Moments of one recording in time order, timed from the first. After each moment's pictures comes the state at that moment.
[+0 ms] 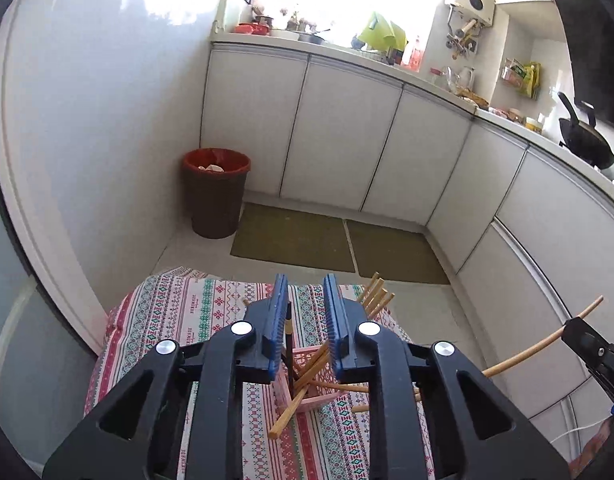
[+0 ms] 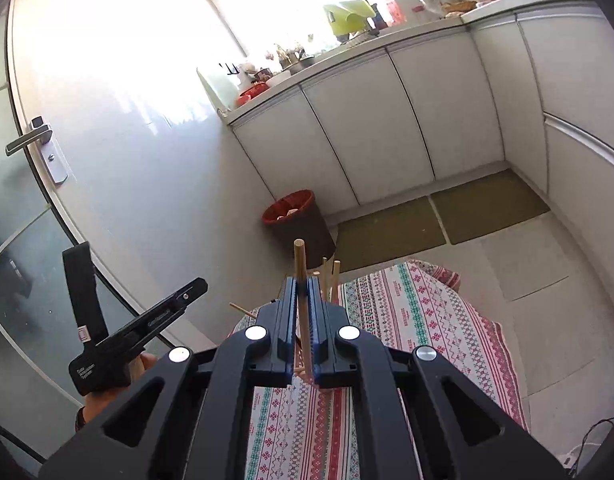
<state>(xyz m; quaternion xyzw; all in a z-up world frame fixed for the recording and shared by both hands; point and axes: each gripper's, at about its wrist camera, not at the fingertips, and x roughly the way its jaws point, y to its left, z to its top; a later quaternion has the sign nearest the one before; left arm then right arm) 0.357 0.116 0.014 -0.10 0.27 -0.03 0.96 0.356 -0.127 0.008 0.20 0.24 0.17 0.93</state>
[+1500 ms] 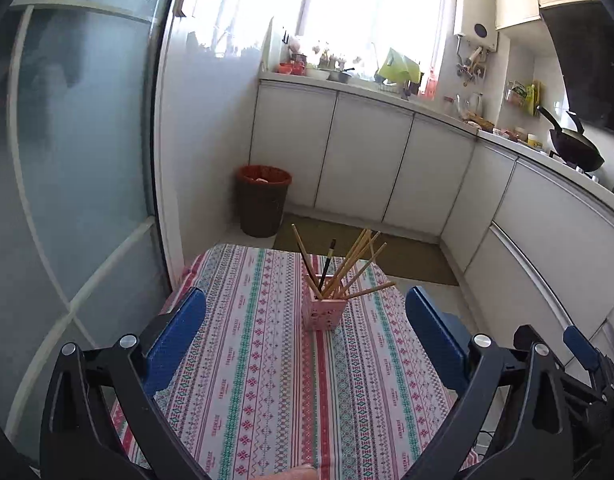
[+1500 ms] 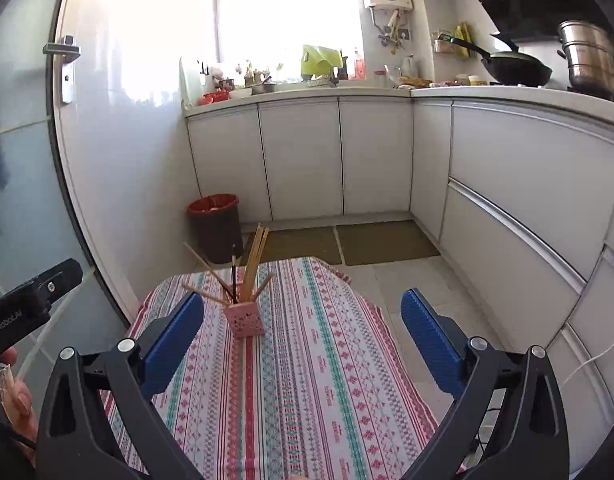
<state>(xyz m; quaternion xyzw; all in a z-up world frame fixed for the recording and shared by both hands) 0.128 0.088 0.052 -0.08 0.23 0.04 0.97 0.160 -0.102 0.012 0.06 0.22 0.00 0.97</state>
